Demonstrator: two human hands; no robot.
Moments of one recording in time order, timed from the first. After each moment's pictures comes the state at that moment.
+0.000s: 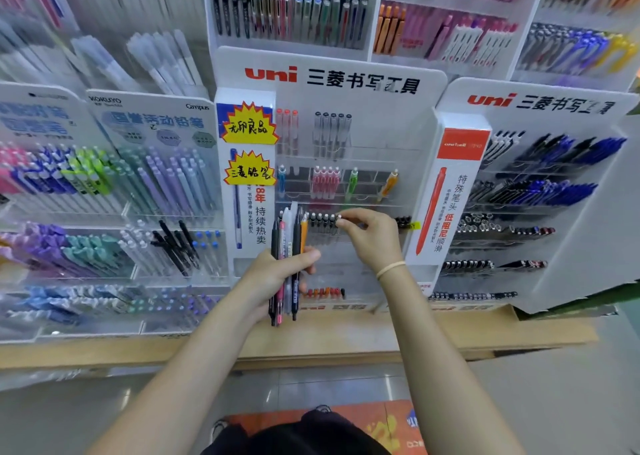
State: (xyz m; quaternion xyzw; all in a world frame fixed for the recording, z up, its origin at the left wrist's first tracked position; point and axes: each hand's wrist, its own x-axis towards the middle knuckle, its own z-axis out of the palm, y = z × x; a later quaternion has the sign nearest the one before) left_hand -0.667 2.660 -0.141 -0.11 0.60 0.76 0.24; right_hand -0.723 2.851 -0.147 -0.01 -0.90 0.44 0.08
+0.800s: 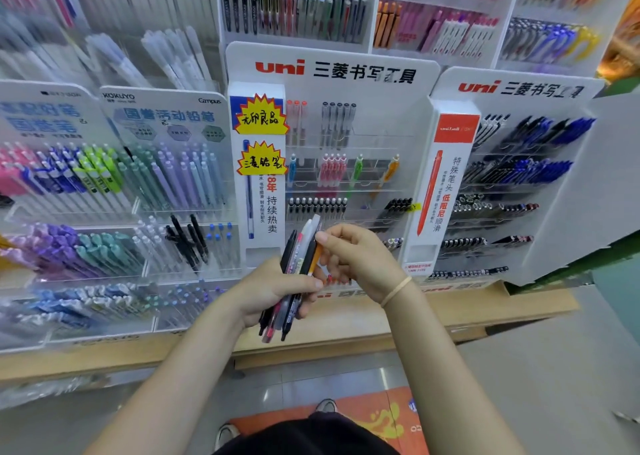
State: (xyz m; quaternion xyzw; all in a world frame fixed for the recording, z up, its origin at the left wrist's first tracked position) left_hand -0.635 2.622 -0.133 0.01 0.58 0.72 0.37; right_hand -0.643 2.799 -0.109 -0.05 -0.72 0.68 -0.16
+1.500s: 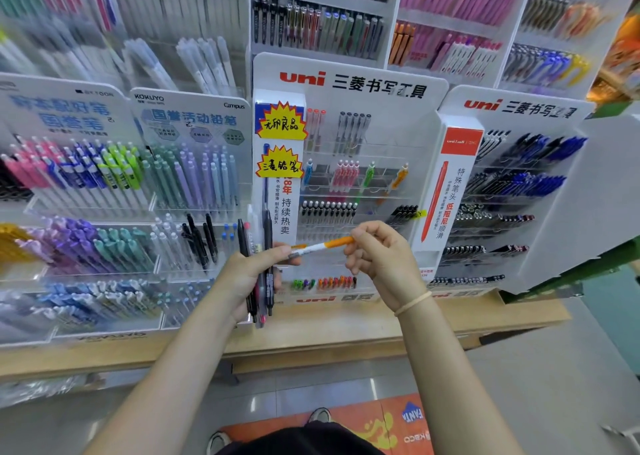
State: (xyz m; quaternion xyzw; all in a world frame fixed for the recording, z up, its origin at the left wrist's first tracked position) left_hand -0.634 2.580 -0.140 -0.14 0.55 0.80 0.20; right_hand -0.625 2.796 -0.101 -0.08 -0.65 0.75 -0.03
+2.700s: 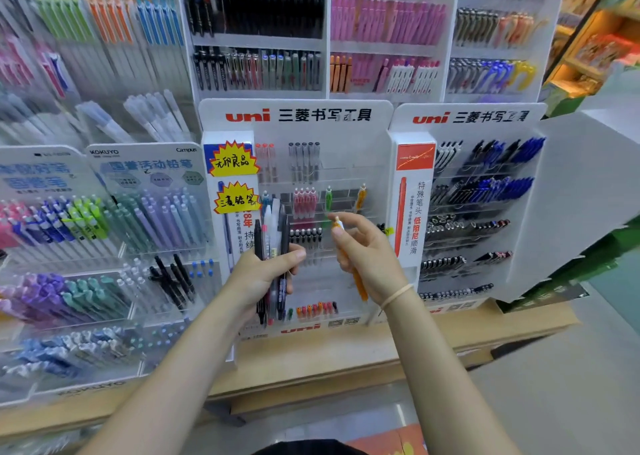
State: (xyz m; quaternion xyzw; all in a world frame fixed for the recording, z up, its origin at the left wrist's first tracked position) left_hand -0.666 2.649 -0.112 -0.02 0.65 0.74 0.16; right_hand -0.654 2.842 -0.093 -0.02 -0.70 0.71 0.01
